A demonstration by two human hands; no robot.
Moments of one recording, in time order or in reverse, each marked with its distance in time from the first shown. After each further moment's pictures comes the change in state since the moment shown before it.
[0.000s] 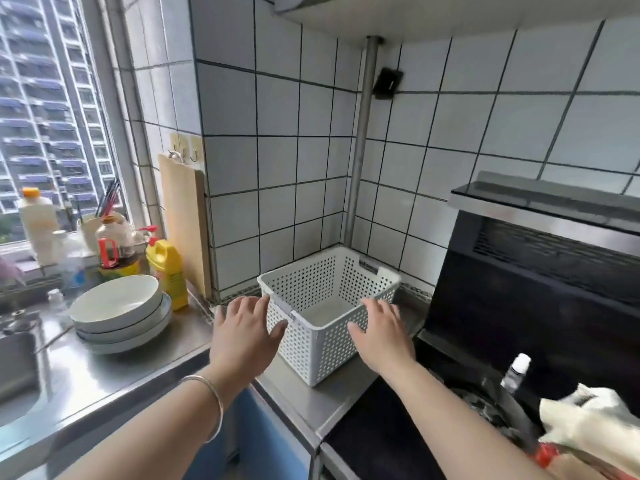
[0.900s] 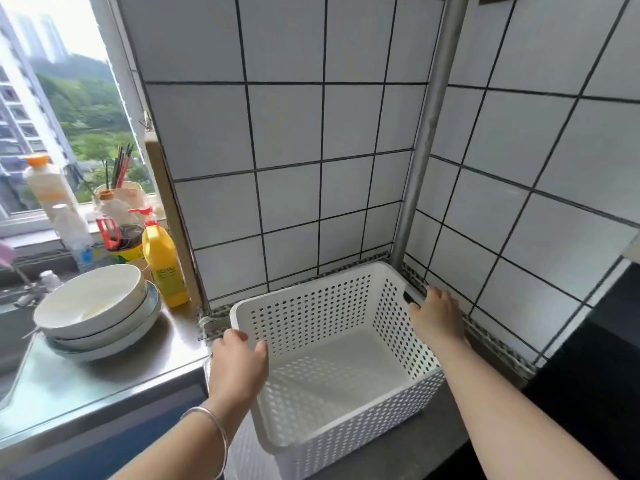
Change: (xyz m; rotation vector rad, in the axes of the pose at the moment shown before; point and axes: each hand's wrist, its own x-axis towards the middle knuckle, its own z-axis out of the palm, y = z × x) left_hand 0.194 0.037 0.157 -0.464 -0.024 -0.902; right_hand 0.345 0.155 0.112 -0.023 -0.112 0.149
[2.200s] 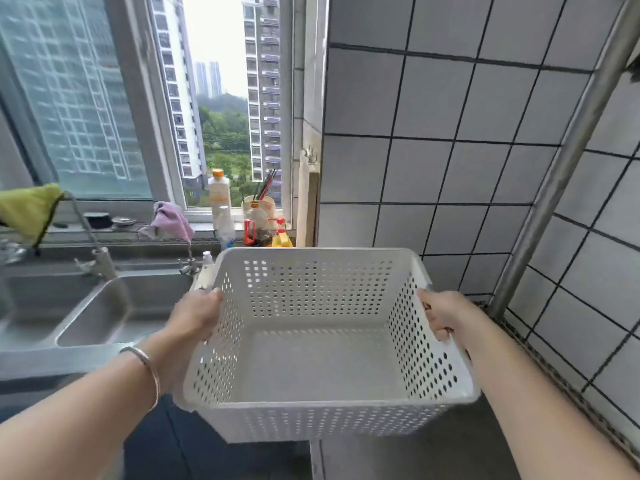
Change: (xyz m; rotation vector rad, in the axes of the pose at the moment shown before) left_hand 0.000 -0.086 -0.213 -0.001 0.254 -0.122; right_hand -0.077 -0.155 -0.058 0.629 -0.611 -0.019
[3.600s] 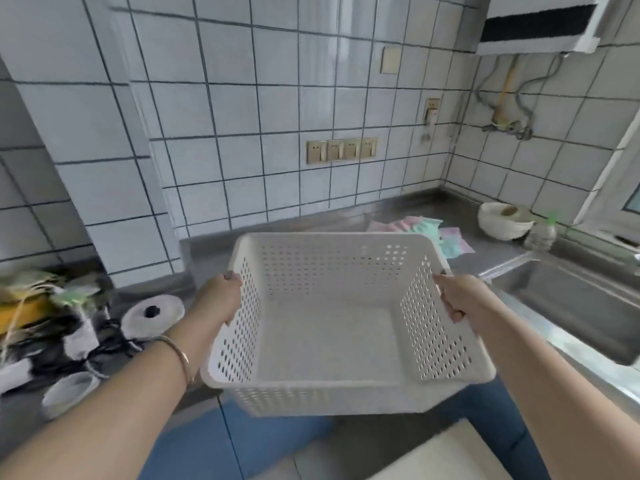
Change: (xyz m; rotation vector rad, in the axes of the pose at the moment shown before) left_hand -0.297 -0.727 -0.611 -0.196 0.781 -0.926; right_hand -0.582 -0.135 0.862 -0.353 -0.893 -0.519
